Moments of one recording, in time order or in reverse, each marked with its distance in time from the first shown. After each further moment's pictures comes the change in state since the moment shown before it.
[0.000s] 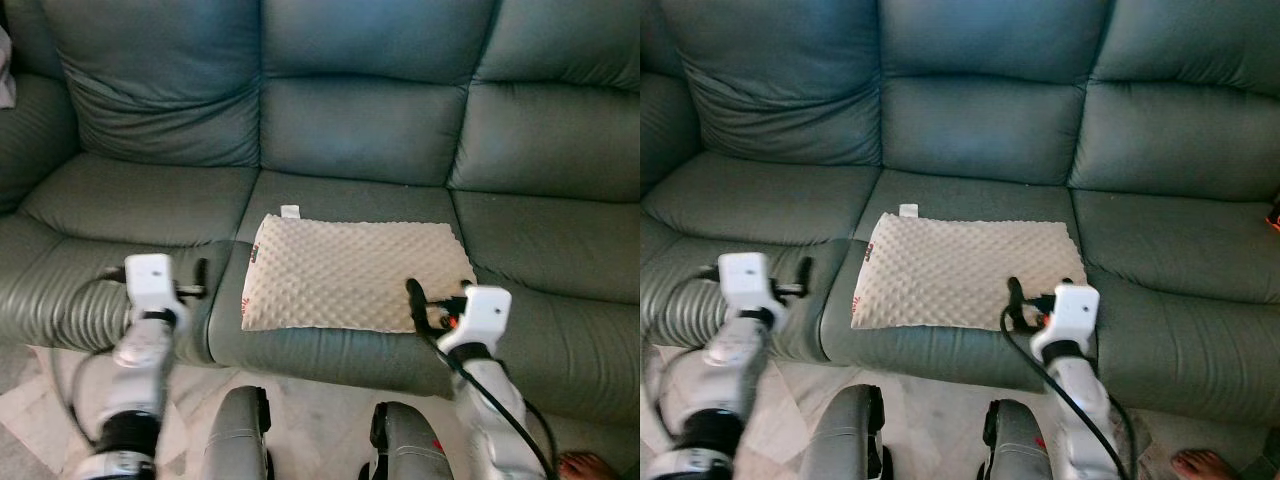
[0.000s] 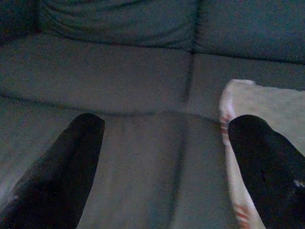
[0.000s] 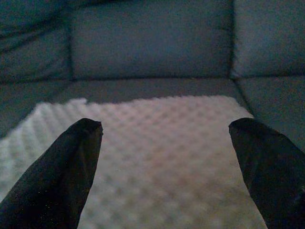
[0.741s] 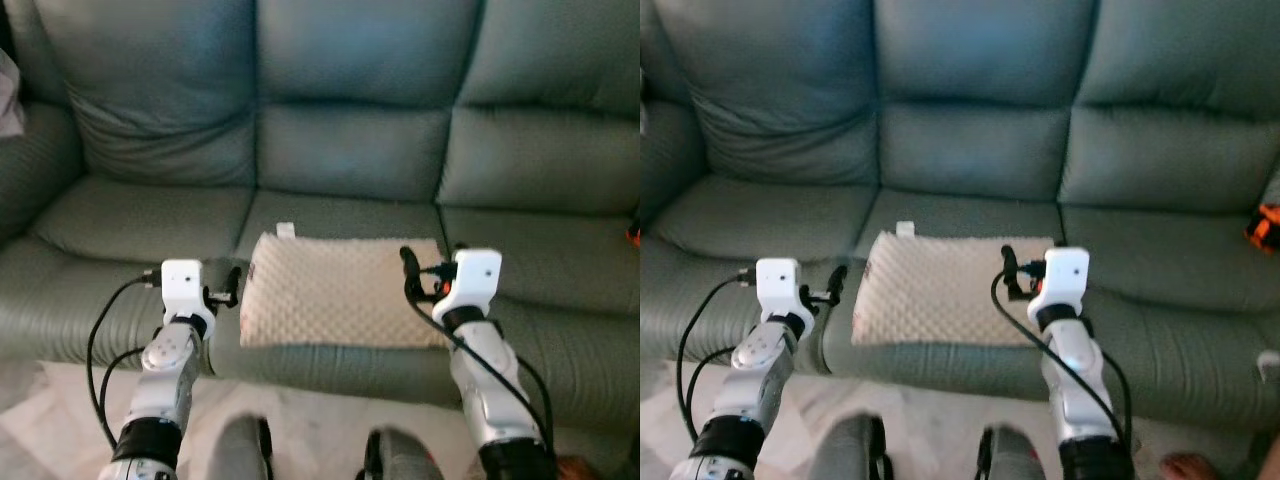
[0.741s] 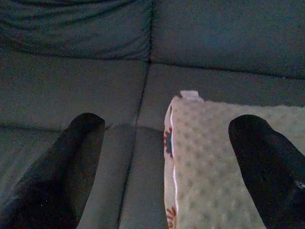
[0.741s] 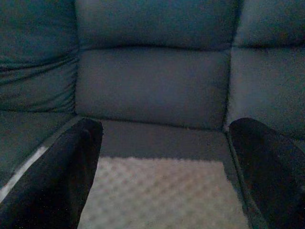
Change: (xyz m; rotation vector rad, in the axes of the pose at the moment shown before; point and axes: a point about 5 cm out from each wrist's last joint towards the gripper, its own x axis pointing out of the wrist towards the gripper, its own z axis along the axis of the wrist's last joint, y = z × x) left arm -0.002 -0.024 -0.003 -0.002 0.026 -0.119; right arm 0.030 -0.004 0.025 -0.111 -0.063 0.019
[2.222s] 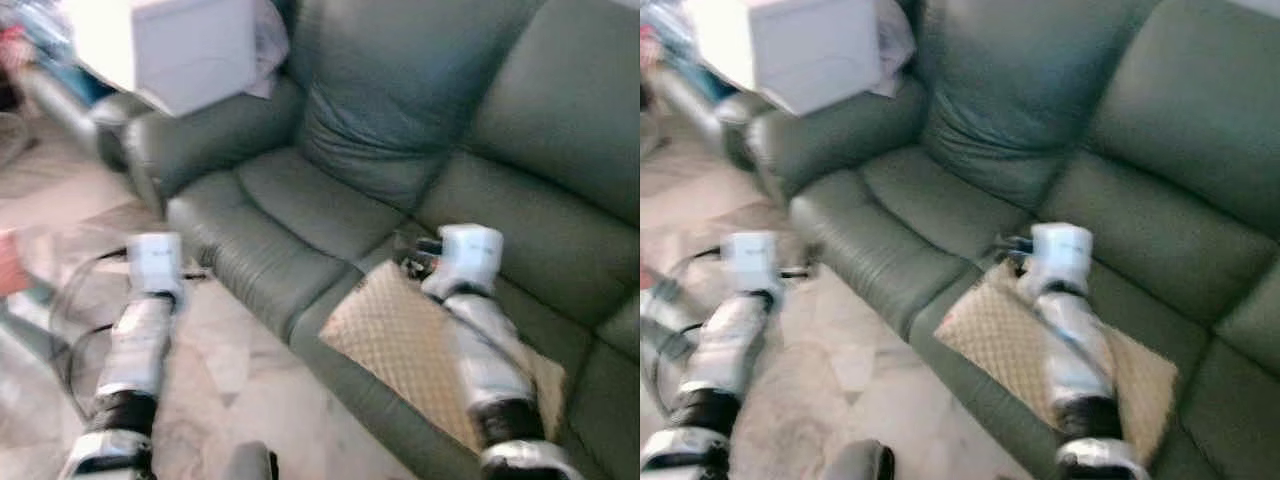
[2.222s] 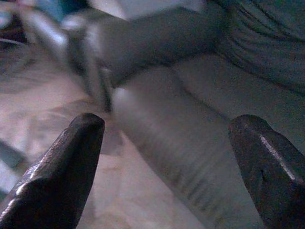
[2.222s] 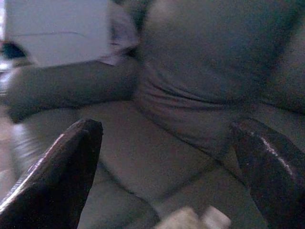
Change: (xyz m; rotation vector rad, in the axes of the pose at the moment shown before) left arm 0.015 0.037 0.035 0.057 -0.049 0.125; right arm 0.030 0.009 0.008 -0.029 -0.028 0.040
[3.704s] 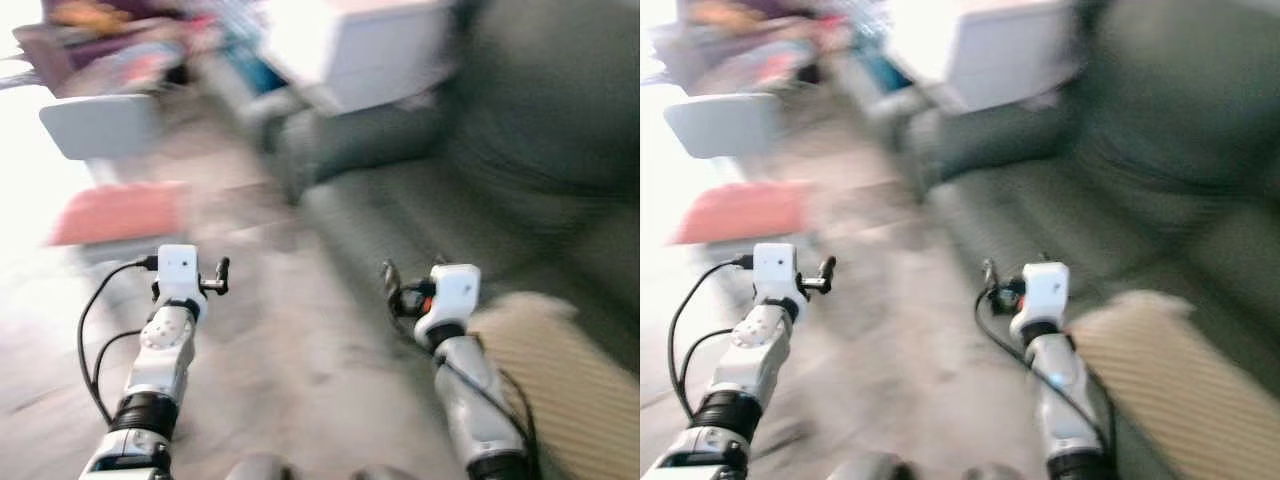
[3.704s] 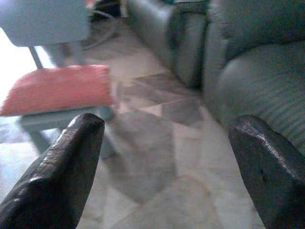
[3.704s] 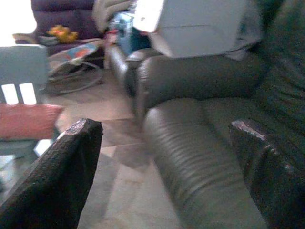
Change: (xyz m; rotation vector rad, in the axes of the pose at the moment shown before) left arm -0.006 -0.035 -0.026 0.013 0.075 -0.052; right arm -0.043 0.007 -0.024 0.027 0.044 0.016
